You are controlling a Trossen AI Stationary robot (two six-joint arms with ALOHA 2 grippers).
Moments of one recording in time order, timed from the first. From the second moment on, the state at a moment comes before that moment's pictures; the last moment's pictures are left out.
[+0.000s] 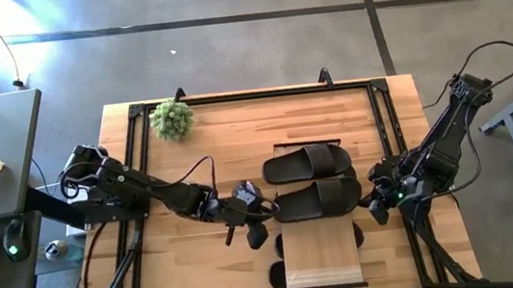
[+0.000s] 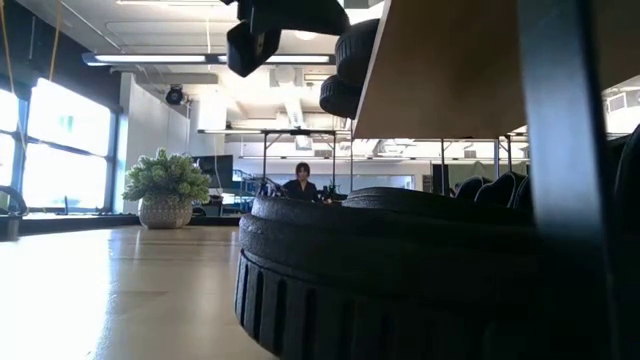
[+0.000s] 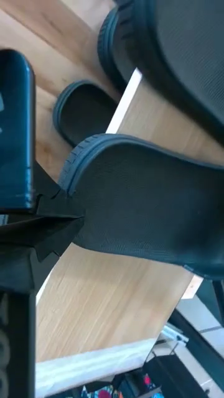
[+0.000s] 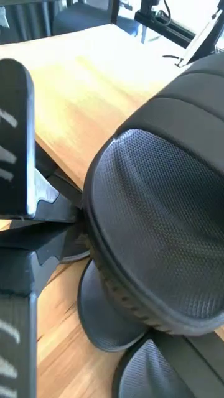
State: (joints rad) left arm -0.24 1.64 1.14 -0.11 -0.31 -0.65; right arm 0.88 0.89 0.74 -0.84 0.51 1.54
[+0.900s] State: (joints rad) left arm -0.19 1.56 1.14 -0.22 -0.39 -0.63; right arm 0.76 0.89 0.74 -0.84 0.38 1.51
